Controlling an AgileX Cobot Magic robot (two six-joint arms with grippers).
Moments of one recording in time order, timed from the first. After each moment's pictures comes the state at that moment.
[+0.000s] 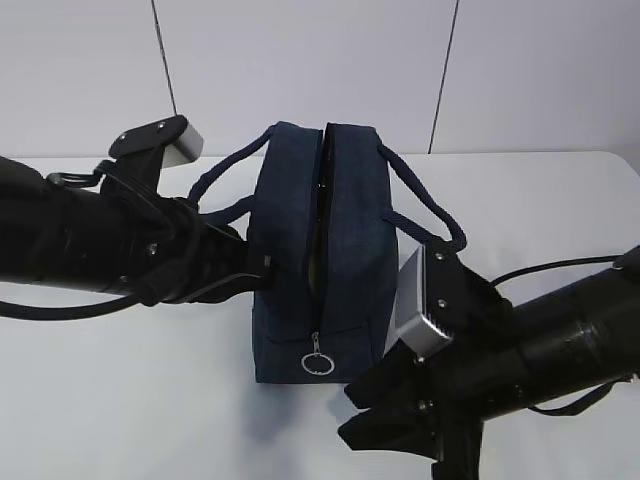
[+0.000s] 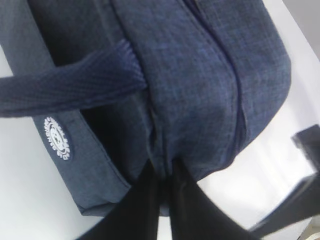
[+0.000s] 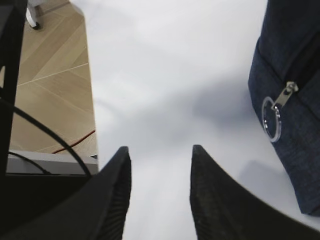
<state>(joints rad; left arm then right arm) -0.63 1.55 -0.78 -1.43 0.26 0.99 0.36 1.64 -0.64 1.48 0.79 -2.08</state>
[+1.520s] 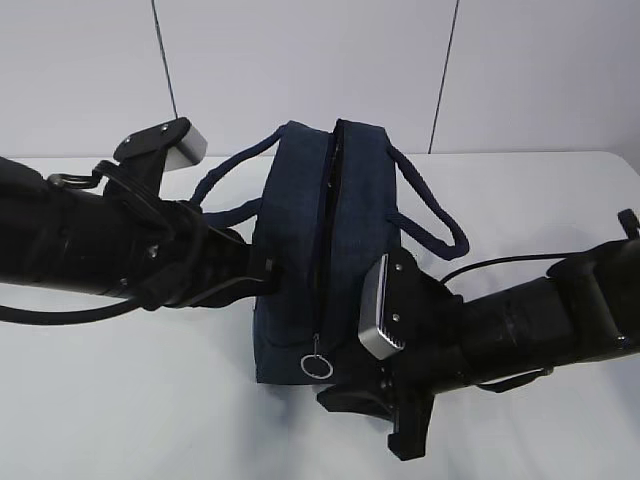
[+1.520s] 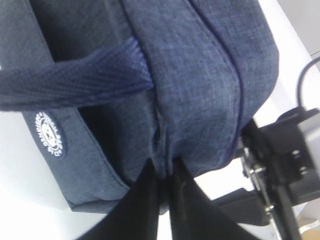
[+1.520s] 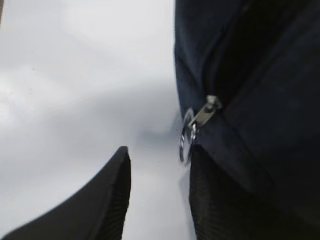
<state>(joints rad) -0.63 1.55 -0.78 -1.43 0.30 0.99 0.36 1.90 -0.73 1.81 0.74 -2.59</state>
